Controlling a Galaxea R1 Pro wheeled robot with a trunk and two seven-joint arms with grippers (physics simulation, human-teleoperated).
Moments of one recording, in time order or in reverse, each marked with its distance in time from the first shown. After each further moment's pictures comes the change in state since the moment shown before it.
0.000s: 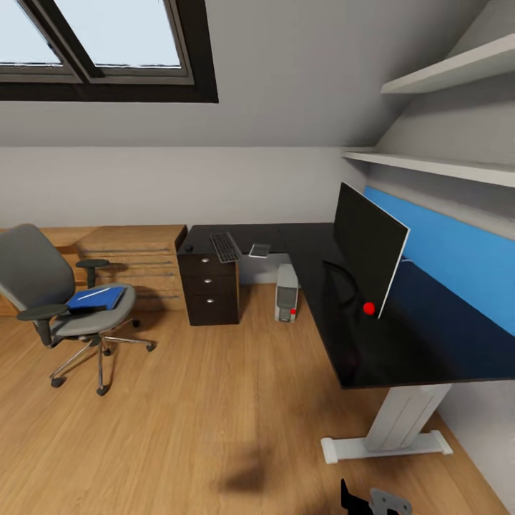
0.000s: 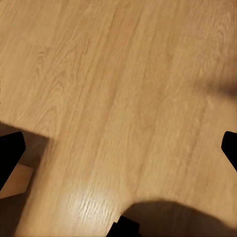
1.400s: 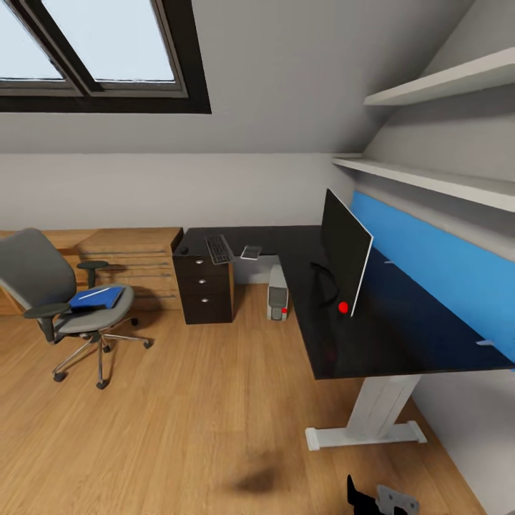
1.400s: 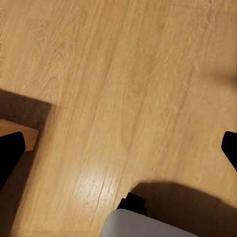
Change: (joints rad) left arm 0.000 0.002 0.008 0.000 0.000 0.066 0.002; right arm 0.000 -0.020 -0.002 -0.006 -0.004 -0.037 -0.008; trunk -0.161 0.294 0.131
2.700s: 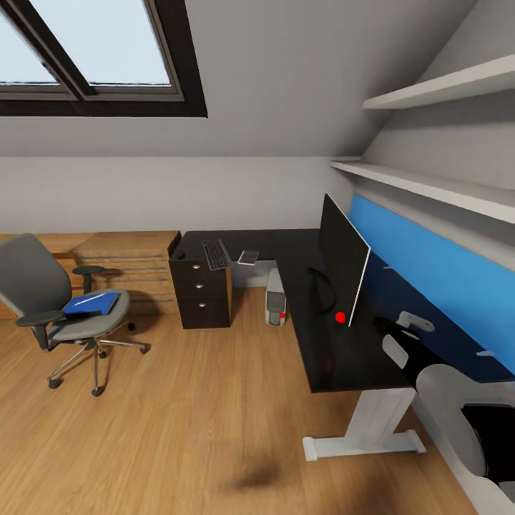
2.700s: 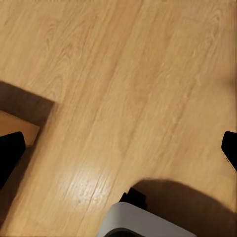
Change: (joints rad) left arm 0.000 0.017 -0.001 0.001 0.101 -0.013 -0.010; right arm -0.630 -0.181 -0.009 -0.243 -0.107 0.693 -0.316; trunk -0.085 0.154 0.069
